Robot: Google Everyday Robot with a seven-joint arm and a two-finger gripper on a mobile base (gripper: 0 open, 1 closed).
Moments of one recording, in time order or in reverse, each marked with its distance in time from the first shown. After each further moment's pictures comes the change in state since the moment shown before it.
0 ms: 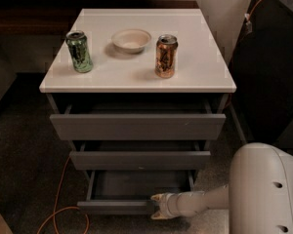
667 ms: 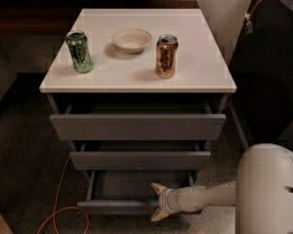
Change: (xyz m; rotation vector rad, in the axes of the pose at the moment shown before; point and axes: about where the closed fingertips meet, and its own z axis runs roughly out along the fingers) arm -0.017 -0.013 -0.015 0.005 -0.020 0.004
